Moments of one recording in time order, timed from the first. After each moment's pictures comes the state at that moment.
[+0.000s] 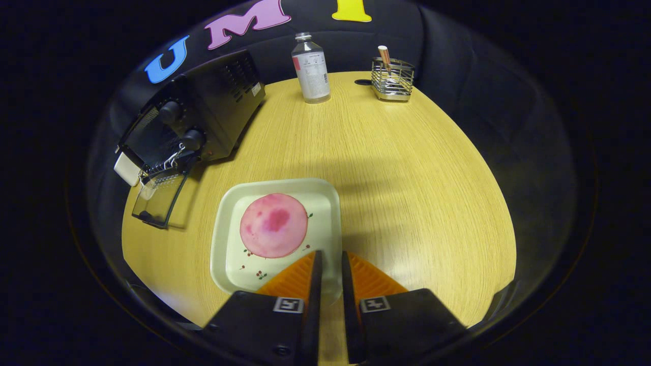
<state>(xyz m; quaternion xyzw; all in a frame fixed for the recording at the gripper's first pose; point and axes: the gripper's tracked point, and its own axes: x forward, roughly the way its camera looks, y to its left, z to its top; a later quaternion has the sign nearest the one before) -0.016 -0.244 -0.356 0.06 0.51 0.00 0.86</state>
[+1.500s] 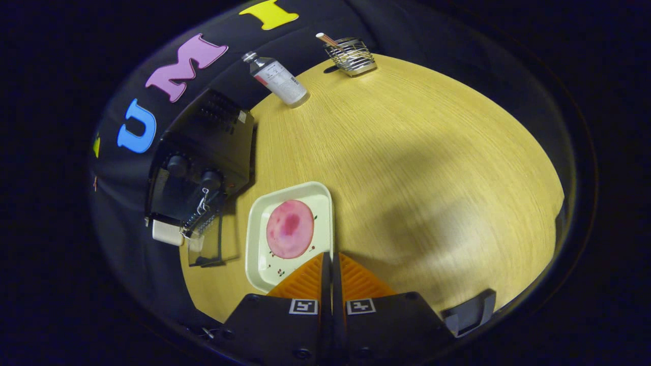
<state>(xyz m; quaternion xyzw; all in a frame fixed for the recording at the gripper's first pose) -0.035 -0.186 -0.340 0.32 0.50 -0.03 0.80</state>
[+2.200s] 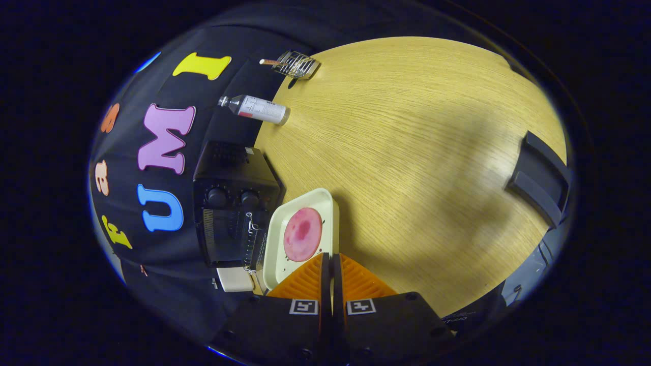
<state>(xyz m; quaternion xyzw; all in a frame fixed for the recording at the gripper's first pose) -0.074 -0.129 -0.303 0.54 0.41 -0.10 0.73</state>
